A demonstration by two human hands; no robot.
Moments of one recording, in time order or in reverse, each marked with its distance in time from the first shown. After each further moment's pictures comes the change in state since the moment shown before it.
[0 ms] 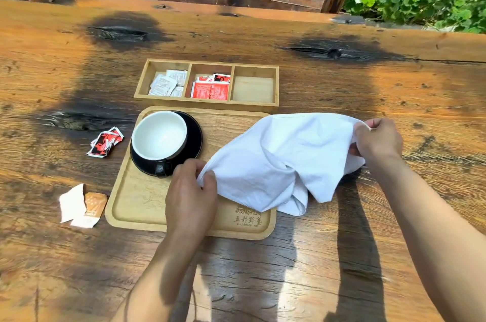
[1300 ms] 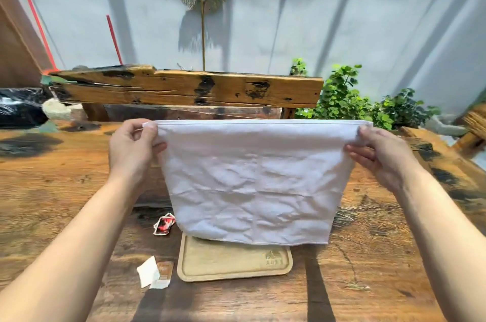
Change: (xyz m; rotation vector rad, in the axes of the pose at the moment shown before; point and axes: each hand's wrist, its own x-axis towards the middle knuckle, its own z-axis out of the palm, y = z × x) left_hand 0.088 0.092 -0.317 -0.878 0.117 0.288; right_hand -0.202 -0.177 -0.197 0.880 -0.203 -0.182
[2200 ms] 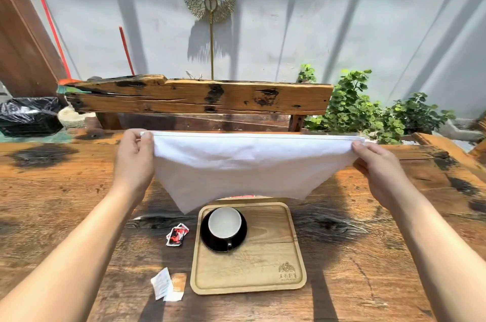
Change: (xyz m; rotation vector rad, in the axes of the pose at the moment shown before) left_hand 0.033 -0.006 -0.027 0.373 0.008 0.181; right_hand -0.001 0.014 0.035 -0.160 -0.035 -0.093
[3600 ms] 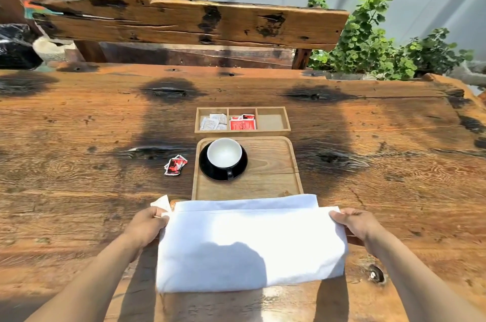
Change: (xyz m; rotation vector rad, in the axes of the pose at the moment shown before) left_hand -0.189 -0.179 -0.037 0.295 -0.547 -0.923; right_hand -0.117 0.228 -0.042 -0.411 -0.036 0.743
